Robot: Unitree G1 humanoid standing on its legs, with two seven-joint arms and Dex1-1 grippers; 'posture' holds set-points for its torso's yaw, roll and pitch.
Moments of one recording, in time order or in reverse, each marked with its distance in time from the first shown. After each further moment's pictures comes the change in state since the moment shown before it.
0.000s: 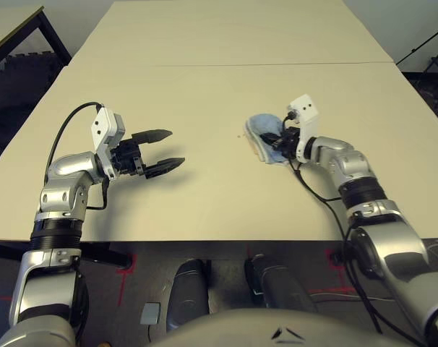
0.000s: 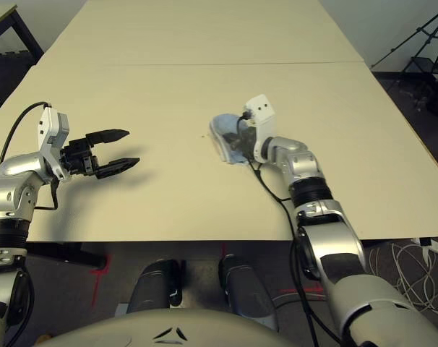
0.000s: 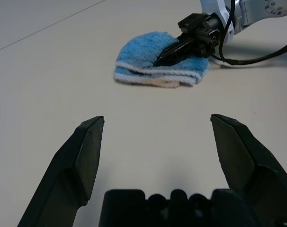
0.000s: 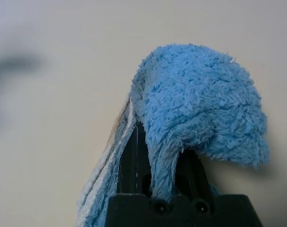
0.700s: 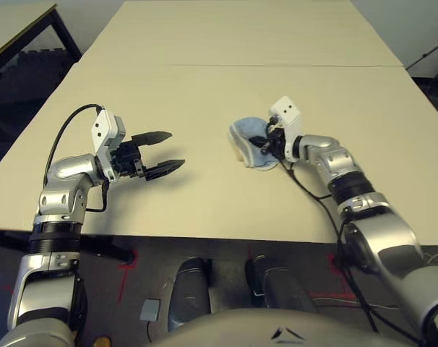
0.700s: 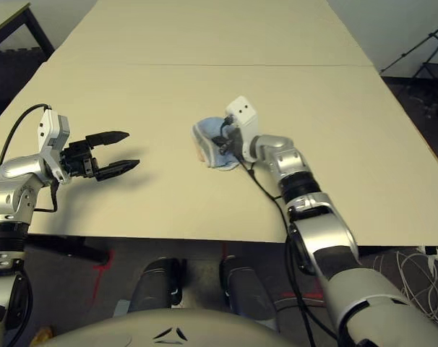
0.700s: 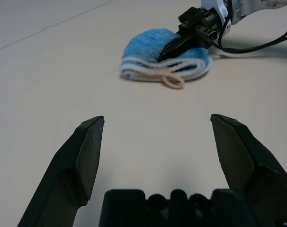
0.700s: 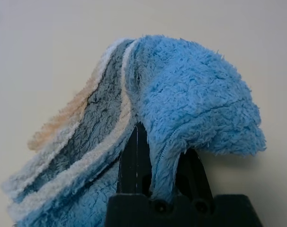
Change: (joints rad) left arm 0.015 0.004 0.015 -0.021 -0.001 0.010 0.009; right arm -0.082 -0.189 0.060 0.162 -0.085 -0.127 0.019
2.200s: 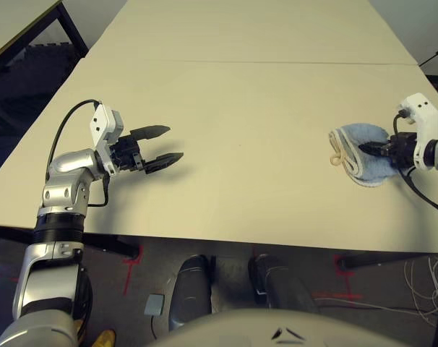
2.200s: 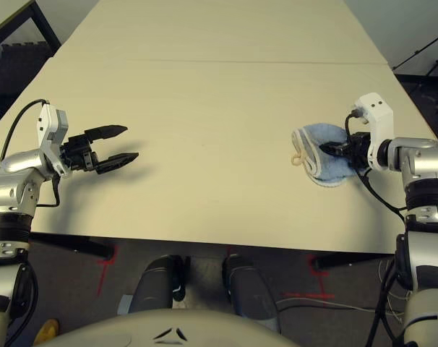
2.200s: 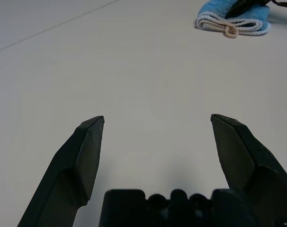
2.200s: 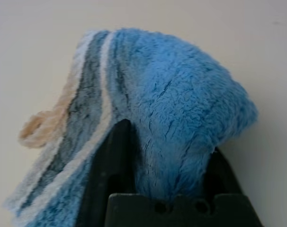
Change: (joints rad) left arm -0.049 -0.014 -0.018 0.116 0.010 -0.068 -0.001; right arm 0.150 -0.491 -0.151 -0.019 0.053 0.170 0.165
